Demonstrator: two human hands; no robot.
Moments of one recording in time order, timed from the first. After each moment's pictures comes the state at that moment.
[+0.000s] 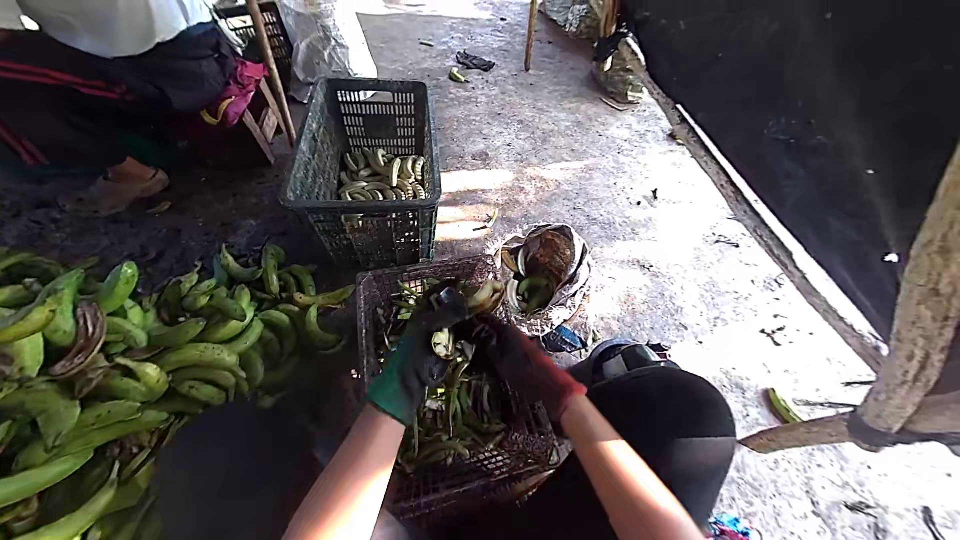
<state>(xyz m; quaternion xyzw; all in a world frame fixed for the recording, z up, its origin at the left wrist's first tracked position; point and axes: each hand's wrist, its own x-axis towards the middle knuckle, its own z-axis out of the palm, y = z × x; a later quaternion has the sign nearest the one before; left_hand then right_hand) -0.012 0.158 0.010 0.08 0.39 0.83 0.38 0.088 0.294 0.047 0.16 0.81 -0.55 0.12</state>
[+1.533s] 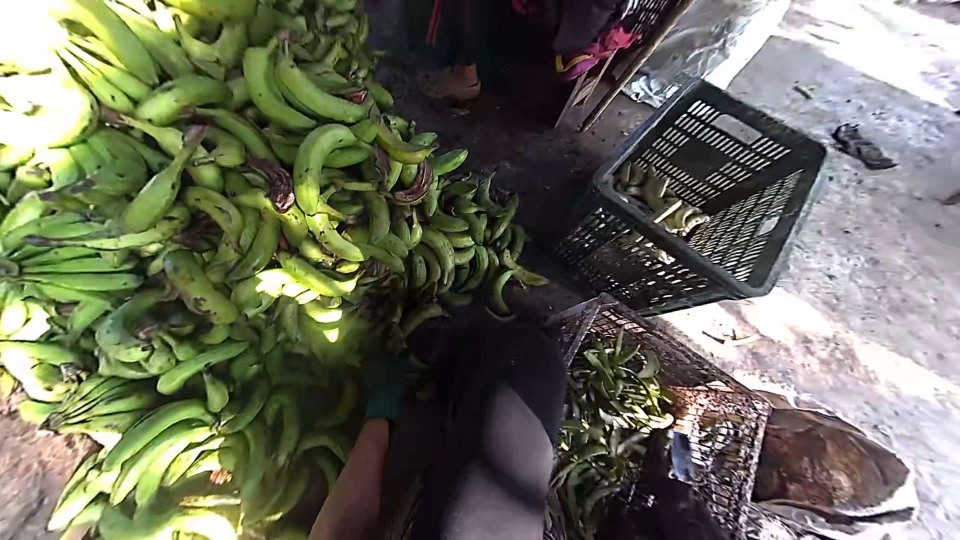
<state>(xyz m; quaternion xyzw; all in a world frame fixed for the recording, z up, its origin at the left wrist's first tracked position) 0.039 -0.180 -0.192 -0.43 0.83 0.34 0.04 0.110 0.237 -0.015 0.23 0.82 -0.48 0.21</state>
